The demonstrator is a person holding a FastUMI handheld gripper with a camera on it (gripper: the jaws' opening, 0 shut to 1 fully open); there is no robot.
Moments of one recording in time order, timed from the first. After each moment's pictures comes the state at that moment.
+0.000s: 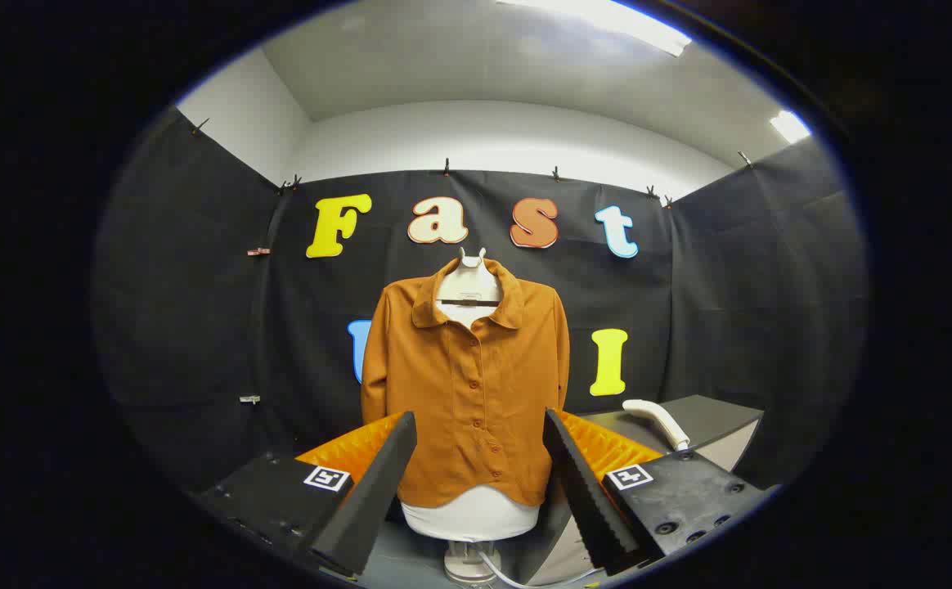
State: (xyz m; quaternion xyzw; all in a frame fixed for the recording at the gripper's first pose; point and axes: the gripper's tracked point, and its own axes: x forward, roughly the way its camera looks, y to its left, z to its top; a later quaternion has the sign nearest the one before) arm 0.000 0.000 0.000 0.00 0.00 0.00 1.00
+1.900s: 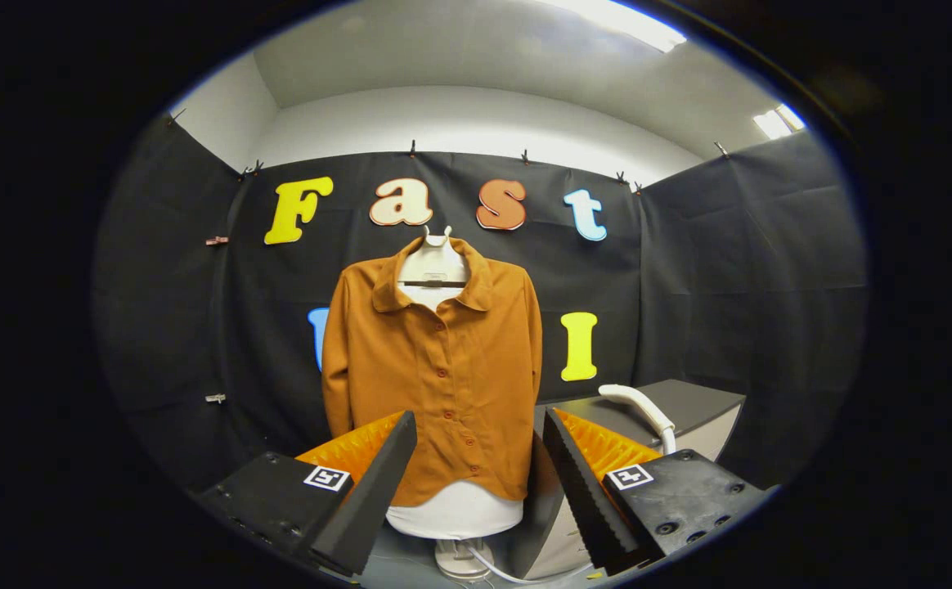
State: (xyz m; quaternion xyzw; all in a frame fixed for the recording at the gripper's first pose) arm 0.039 -0.034 -0.024 0.01 0.03 -0.08 1.00
